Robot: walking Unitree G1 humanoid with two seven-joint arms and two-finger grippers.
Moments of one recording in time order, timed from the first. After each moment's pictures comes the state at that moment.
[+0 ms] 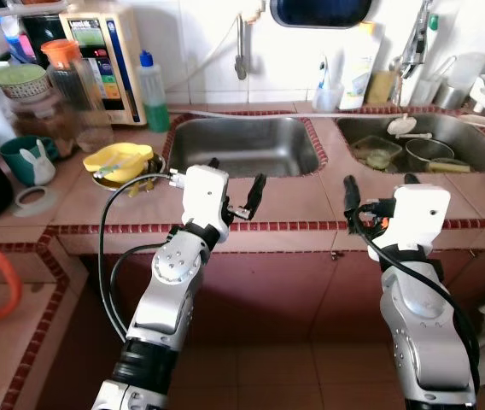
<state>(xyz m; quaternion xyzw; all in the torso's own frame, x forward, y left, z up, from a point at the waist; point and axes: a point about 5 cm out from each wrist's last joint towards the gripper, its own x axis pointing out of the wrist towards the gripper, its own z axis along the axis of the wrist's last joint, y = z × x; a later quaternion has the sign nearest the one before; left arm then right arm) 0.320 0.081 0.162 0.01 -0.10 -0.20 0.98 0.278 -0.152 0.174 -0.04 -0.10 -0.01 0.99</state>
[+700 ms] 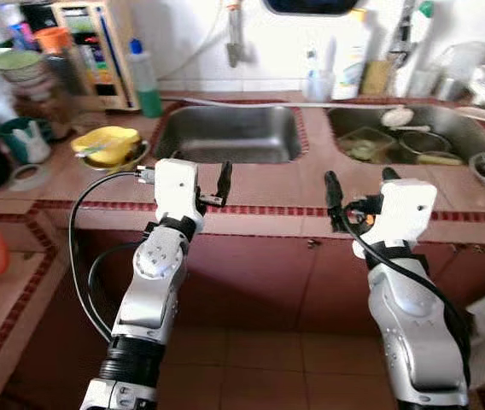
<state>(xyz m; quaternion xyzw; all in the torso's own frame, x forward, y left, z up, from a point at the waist) 0.325 0.102 0.168 0.03 -0.12 -0.12 0.98 0.274 -0.148 0.177 -0.02 -0.10 0.03 0.99</state>
